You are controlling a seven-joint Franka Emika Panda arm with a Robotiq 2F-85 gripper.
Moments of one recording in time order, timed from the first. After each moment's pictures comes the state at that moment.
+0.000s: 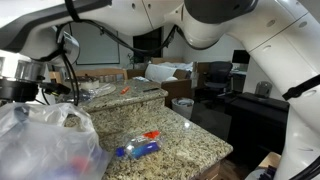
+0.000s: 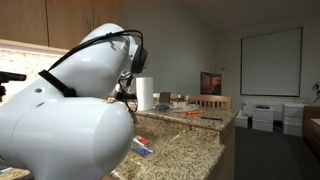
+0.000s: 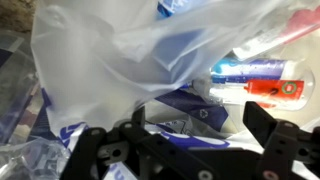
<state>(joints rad) 0.42 0.72 0.49 -1.30 0.08 2.04 -1.17</state>
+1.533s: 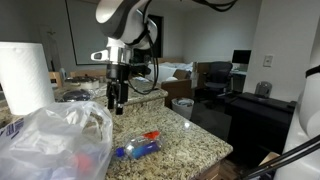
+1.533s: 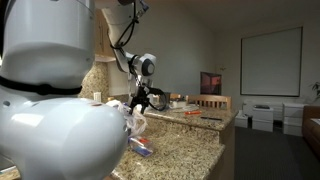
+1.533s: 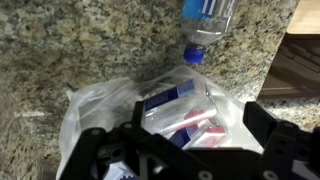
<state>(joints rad) 0.18 0.06 0.32 -2.10 0.29 2.11 -1.23</state>
